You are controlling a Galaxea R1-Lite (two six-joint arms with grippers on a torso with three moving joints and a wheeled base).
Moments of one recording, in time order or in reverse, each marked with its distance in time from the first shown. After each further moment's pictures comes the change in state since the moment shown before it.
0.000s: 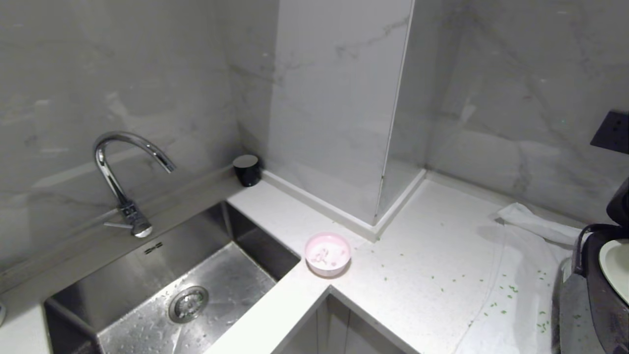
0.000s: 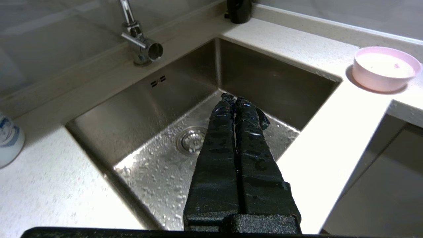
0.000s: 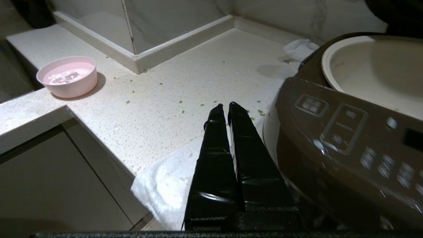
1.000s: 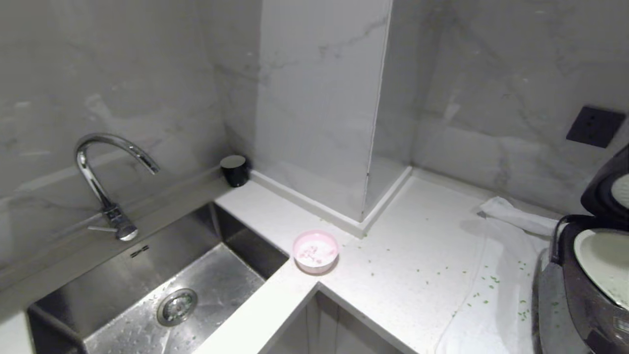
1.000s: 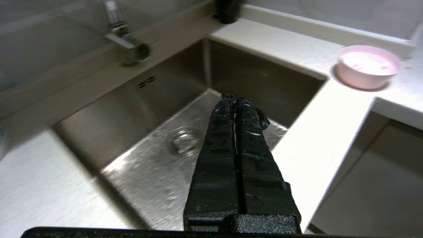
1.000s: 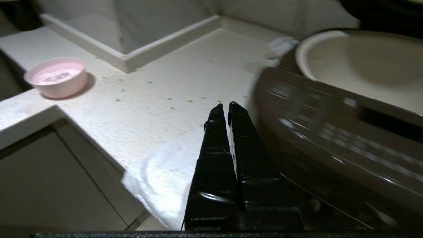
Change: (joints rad) left arm 0.000 0.000 0.000 0.002 -0.001 -0.002; right arm 0.000 0.000 0.005 -0.015 0.001 0.006
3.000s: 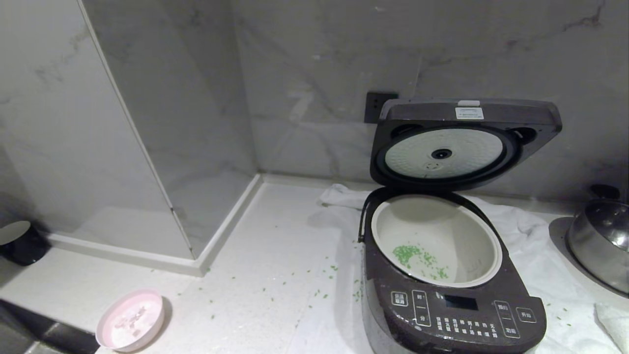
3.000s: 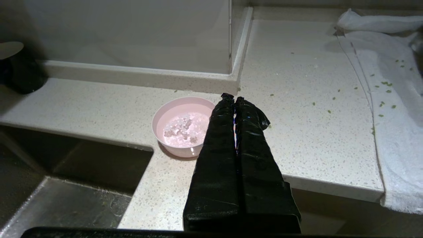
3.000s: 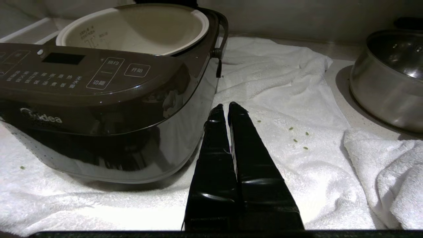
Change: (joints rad) left arm 0.000 0.000 0.000 0.000 -0.004 -0.004; right arm 0.001 0.000 0.000 0.000 -0.001 0.002
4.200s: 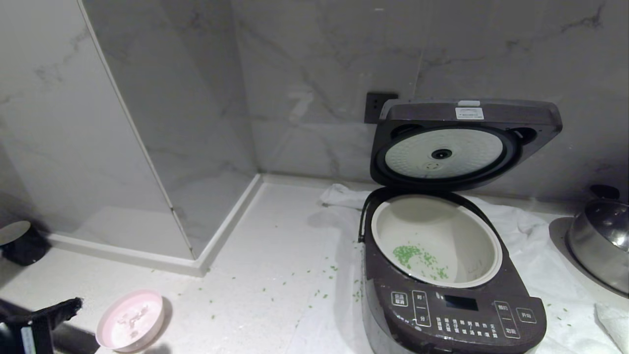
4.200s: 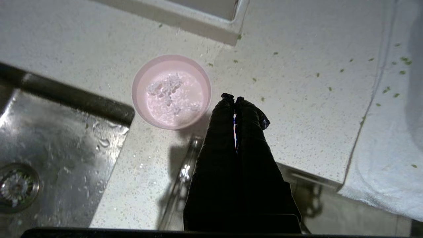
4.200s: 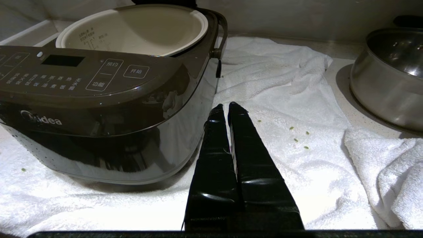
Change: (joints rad) left arm 0.002 0.899 -0.439 0.047 0.014 -0.162; right arm -0.001 0.000 0.000 0.000 -0.005 0.010
